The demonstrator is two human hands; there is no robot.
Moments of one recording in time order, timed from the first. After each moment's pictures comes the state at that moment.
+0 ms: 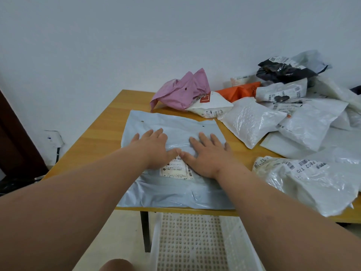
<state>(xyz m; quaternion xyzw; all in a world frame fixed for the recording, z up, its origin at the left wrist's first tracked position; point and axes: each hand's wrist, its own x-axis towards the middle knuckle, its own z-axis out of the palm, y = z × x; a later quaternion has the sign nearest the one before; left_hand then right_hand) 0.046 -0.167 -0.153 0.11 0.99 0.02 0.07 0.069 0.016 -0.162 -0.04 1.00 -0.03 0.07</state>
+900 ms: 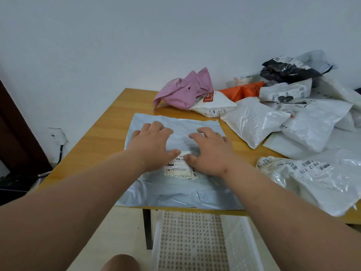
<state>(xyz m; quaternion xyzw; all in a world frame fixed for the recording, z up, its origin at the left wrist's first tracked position) 0.063 -0.176 -0.146 0.14 0.99 0.07 -0.05 0.076 0.010 -0.144 -0.10 0.99 -0.09 -0.01</state>
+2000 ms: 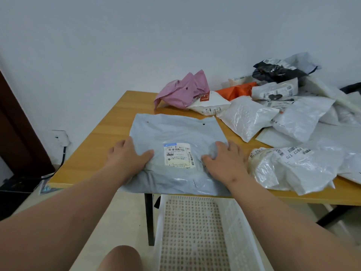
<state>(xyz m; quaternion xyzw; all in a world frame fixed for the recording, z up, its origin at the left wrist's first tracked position) 0.094 -0.226 -0.191 -0.11 0.96 0.26 -0.02 0.127 0.031 -0.175 0.12 0.97 -0.19 -0.04</state>
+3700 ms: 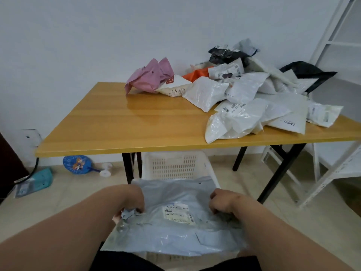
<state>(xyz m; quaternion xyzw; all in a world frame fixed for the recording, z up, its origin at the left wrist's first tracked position) 0.241 -0.172 -0.260 -0.03 0.91 0.15 0.39 0.314 0.090 -0.254 0.20 0.91 -0.22 0.30</state>
